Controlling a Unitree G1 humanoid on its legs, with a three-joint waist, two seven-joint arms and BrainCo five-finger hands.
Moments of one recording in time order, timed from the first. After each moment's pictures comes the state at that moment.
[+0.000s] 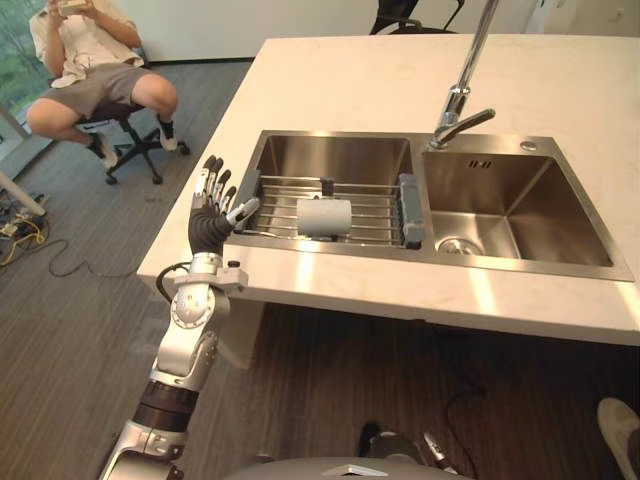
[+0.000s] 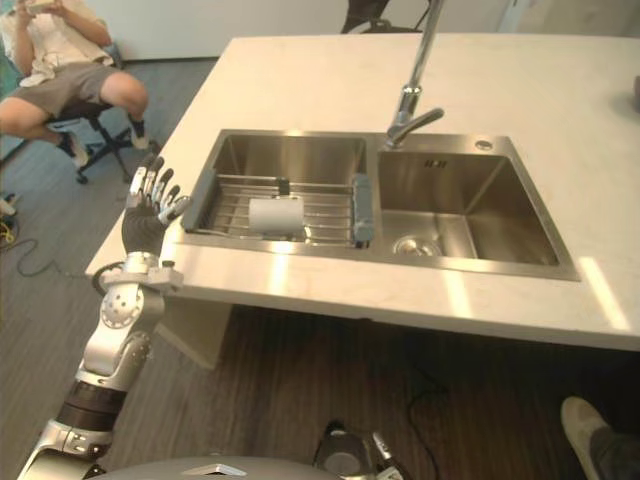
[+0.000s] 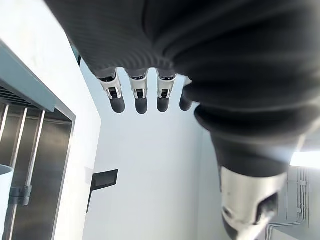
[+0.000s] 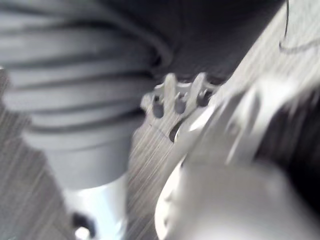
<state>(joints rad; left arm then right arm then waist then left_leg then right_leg) -0.21 0.21 -0.15 -0.09 -0.39 -0.16 0.21 0.15 -0.11 -0.36 1.04 0.71 0.18 0.08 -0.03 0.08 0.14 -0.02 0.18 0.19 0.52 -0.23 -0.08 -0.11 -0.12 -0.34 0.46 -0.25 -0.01</state>
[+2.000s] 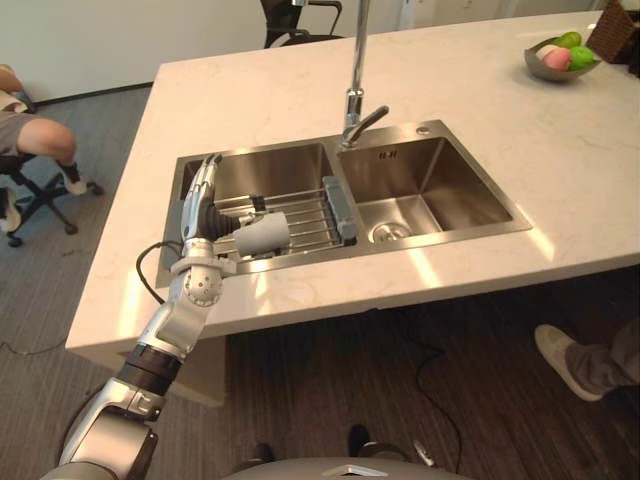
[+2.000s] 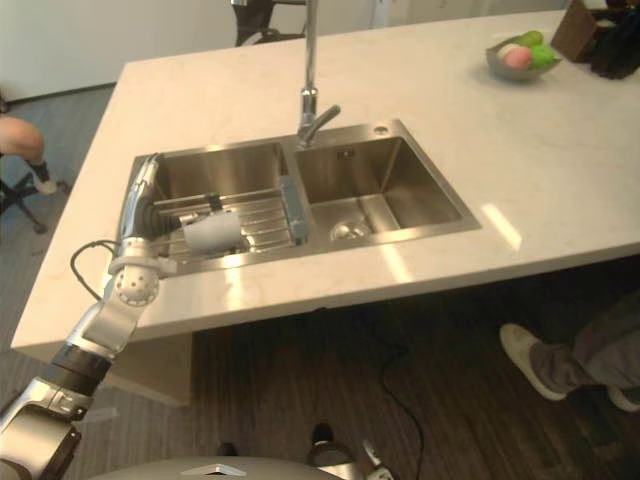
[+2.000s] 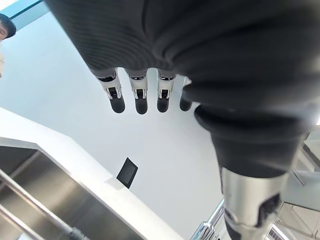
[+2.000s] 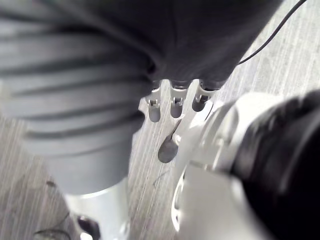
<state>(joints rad) -0.38 0.39 -0.28 0.16 0.36 0.07 0.46 0.16 -0.16 -0.26 1.08 0.90 0.22 0.01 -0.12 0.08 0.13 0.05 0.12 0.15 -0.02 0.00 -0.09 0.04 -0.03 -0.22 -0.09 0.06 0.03</state>
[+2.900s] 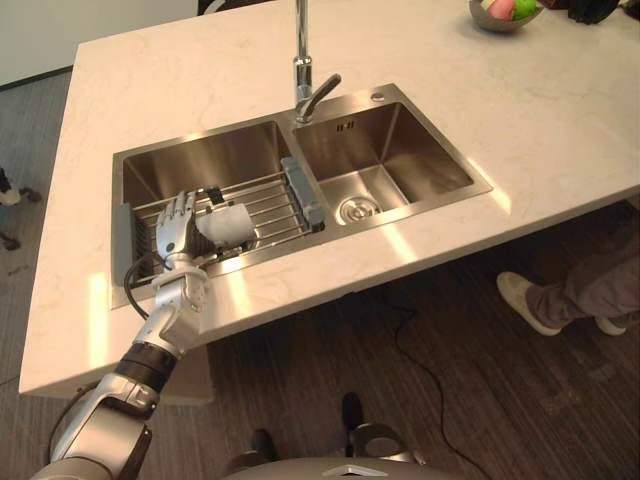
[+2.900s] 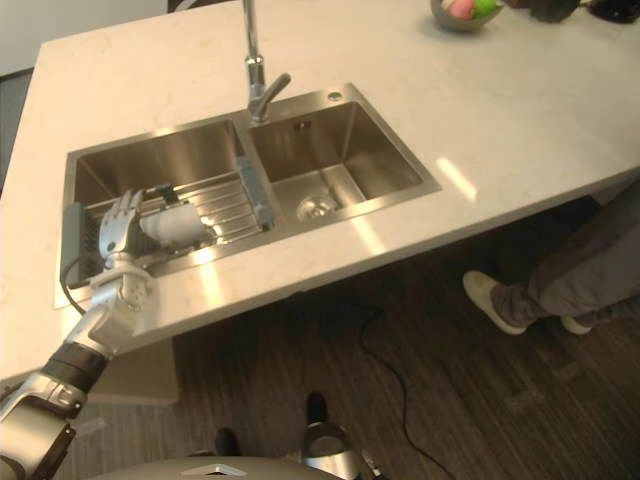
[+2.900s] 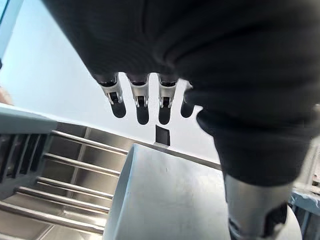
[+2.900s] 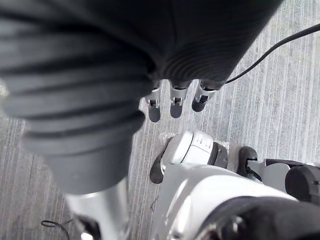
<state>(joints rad) -0.41 0.44 -0.35 0.34 0.61 0.33 0.45 0.19 -0.13 -0.29 1.05 0.82 0.18 0.09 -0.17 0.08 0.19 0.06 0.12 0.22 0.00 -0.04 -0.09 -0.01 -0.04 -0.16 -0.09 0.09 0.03</state>
